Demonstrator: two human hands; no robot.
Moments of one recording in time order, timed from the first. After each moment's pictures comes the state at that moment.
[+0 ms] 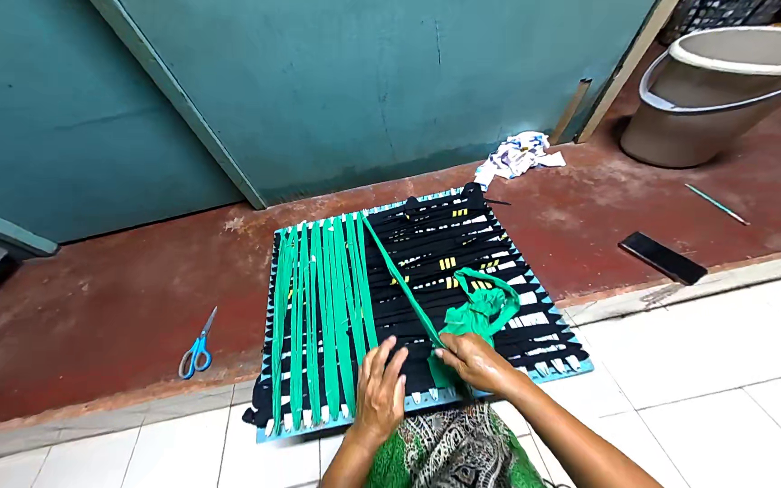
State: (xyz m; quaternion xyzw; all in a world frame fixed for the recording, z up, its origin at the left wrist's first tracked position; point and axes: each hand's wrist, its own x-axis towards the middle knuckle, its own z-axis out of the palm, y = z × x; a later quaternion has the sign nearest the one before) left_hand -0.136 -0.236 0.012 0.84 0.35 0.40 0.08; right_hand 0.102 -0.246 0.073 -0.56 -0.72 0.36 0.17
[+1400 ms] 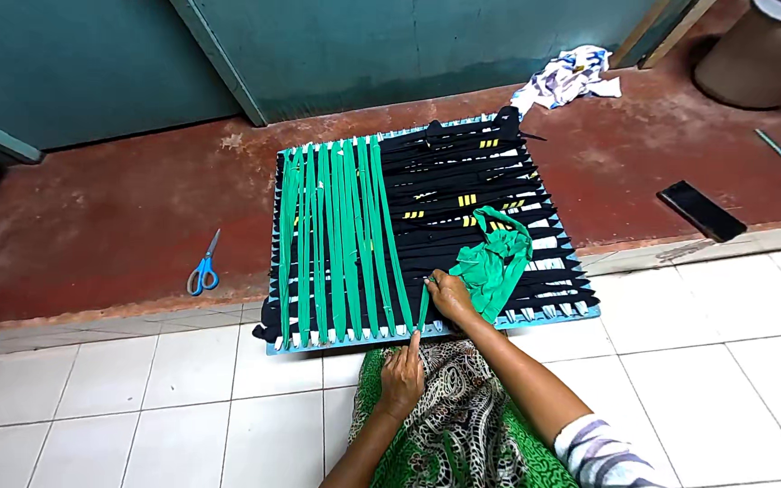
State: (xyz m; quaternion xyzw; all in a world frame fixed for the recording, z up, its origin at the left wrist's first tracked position) left_hand -0.132 -0.333 -0.085 0.83 0.48 0.27 0.06; right_hand 0.044 -0.214 0.007 -0.73 -0.56 0.38 0.12
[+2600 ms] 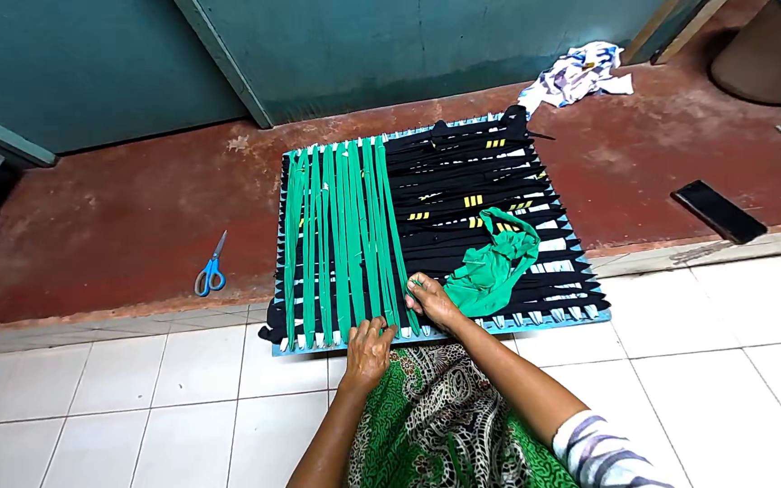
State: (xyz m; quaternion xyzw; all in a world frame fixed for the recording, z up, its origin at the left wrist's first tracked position) left_hand -0.188 -0.269 -0.030 0.87 0.45 0.19 0.05; right_hand 0.010 -0.216 -0.018 -0.49 -0.39 0.65 0.43
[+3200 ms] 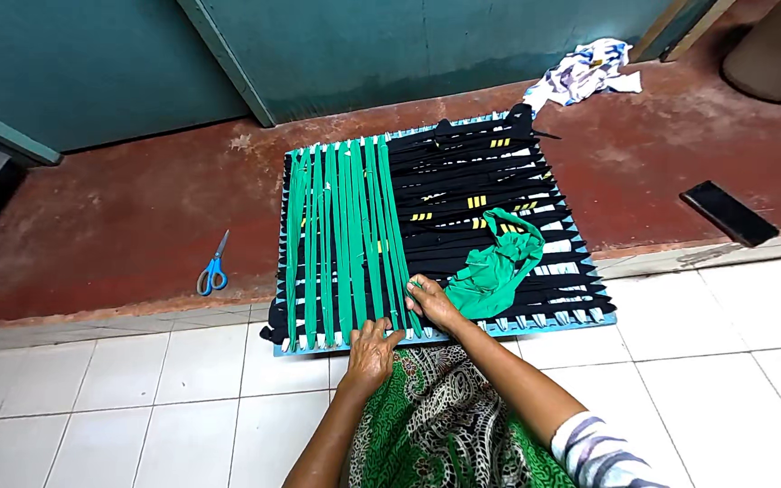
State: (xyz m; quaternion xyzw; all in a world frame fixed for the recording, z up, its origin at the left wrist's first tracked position) left_hand -0.184 -0.267 0.000 0.86 0.47 0.03 0.19; right_hand 0.008 -0.211 -0.021 -0.50 -0.41 0.64 0.40
